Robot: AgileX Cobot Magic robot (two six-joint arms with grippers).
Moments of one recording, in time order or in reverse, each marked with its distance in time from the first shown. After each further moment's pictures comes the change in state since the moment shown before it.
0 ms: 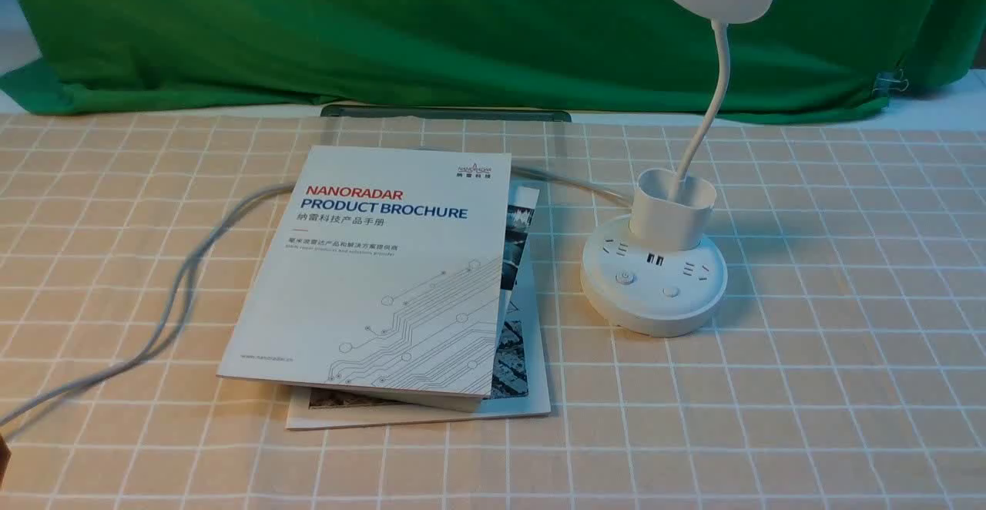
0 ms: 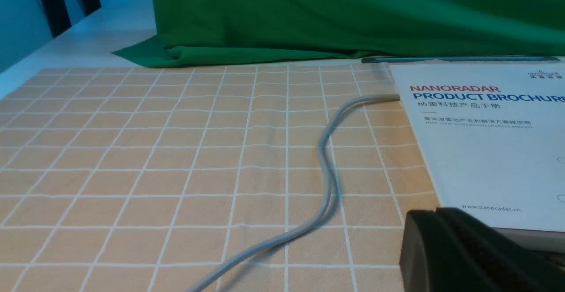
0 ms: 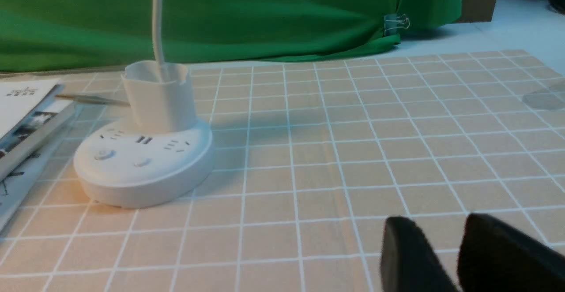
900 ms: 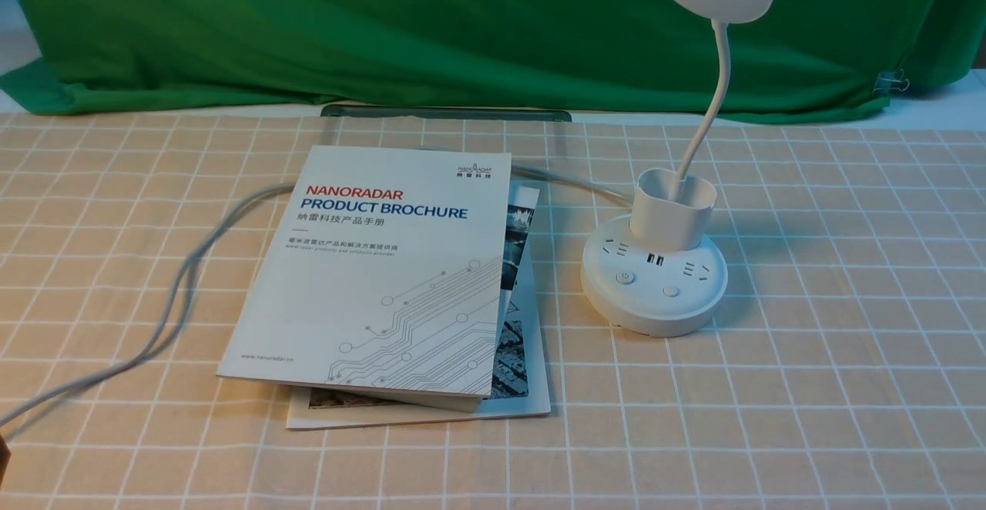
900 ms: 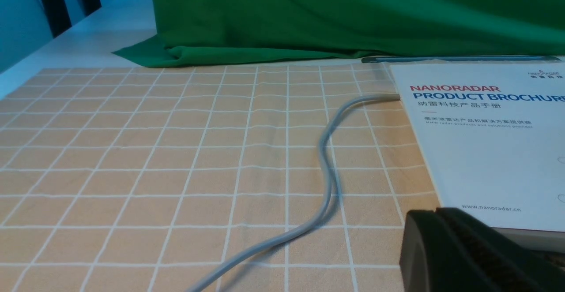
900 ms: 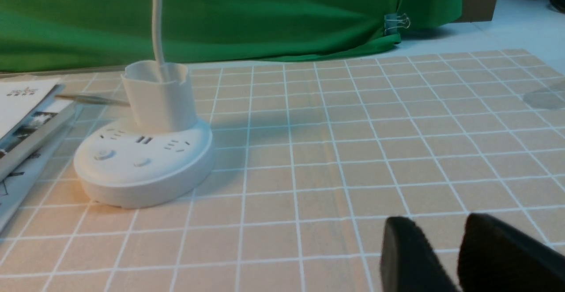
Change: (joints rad) right arm 0.000 0.000 0.000 0.000 0.001 0.001; left arm 0.000 0.000 0.000 0.000 0.000 0.000
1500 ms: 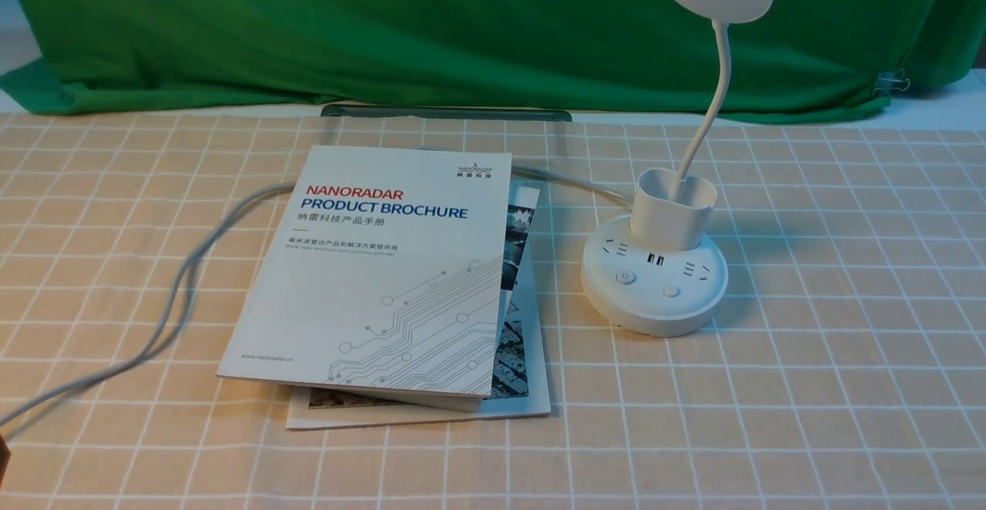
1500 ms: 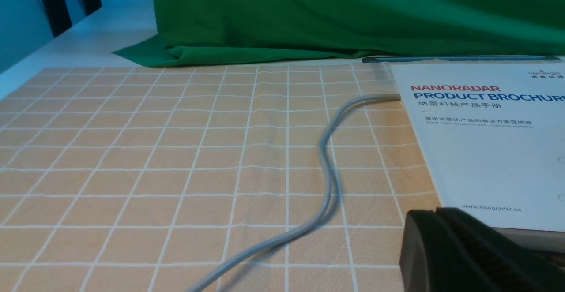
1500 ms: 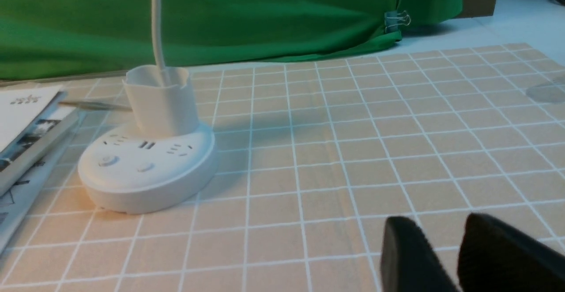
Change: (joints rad) right arm 0.000 0.000 0.000 0.000 0.000 0.066; left arm 0.000 0.000 0.000 0.000 0.000 0.000
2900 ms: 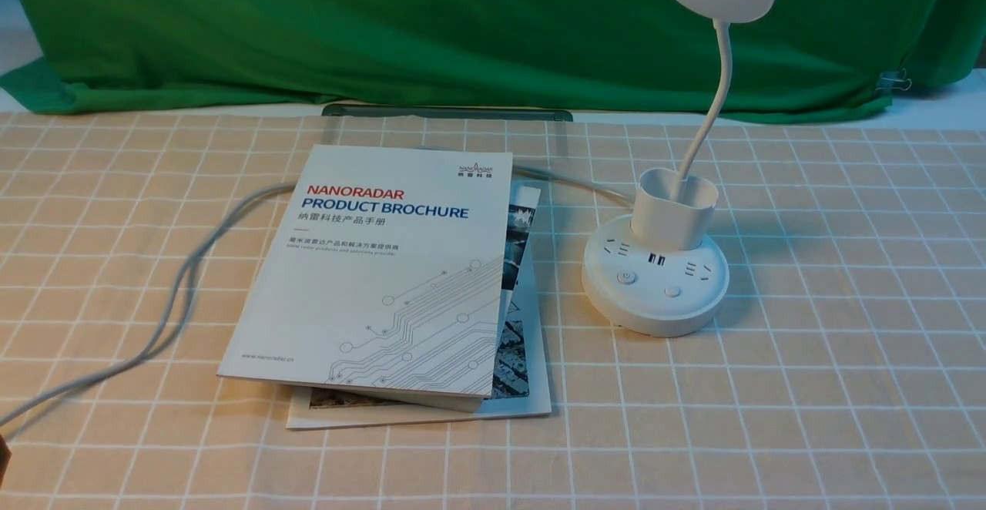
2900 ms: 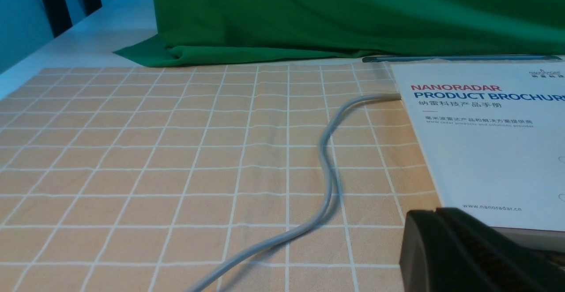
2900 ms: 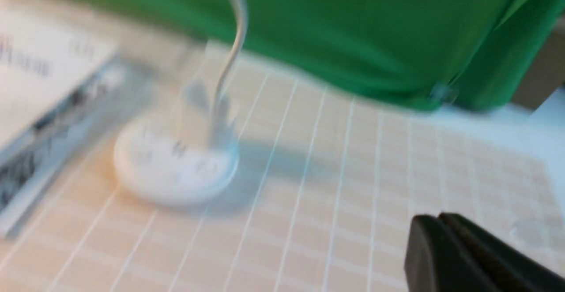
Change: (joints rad) right arm 0.098 0.702 -0.828 0.121 0.441 -0.541; left arm 0.000 0.000 0.000 0.000 0.000 0.000
